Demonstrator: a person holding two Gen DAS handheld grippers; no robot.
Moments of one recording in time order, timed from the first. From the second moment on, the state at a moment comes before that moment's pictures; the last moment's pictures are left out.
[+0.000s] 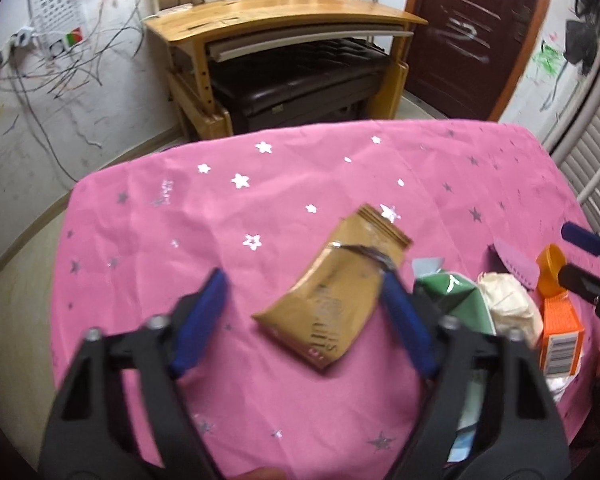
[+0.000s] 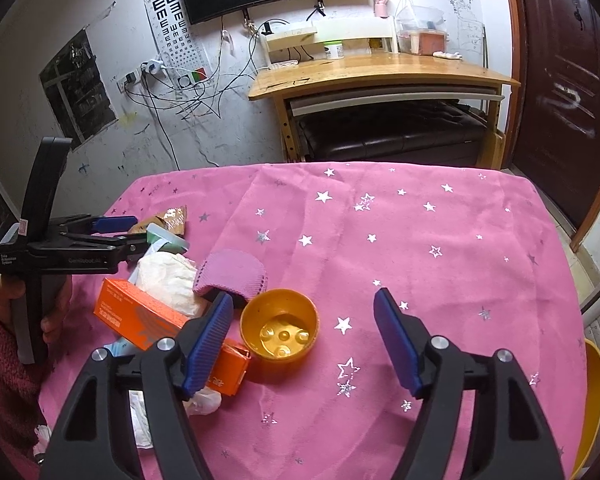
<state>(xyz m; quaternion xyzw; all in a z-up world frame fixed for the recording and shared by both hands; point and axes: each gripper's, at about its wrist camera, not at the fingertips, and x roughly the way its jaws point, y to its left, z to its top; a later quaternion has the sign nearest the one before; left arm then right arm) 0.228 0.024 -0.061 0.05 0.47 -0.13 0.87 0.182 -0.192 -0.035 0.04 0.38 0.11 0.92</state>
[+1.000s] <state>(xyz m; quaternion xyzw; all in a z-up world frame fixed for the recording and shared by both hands) 0.168 0.056 -0.022 0.04 0.43 -0.05 0.90 0.180 -0.185 -0.035 0.02 0.39 0.11 0.91</state>
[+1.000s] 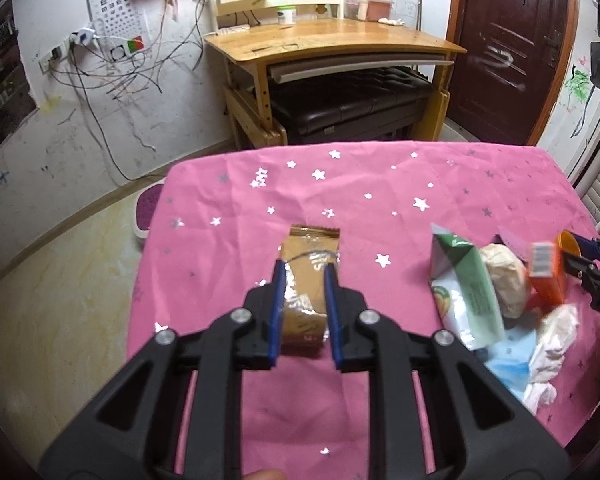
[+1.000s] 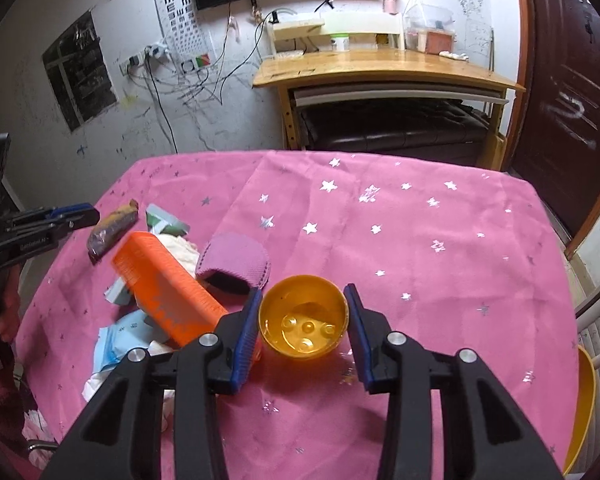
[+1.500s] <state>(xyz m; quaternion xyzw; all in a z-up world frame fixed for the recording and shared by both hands) 0.172 0.047 -0.022 0.06 0.43 -0.04 0.90 0.156 -0.216 -0.023 0.04 0.37 0.10 0.92</state>
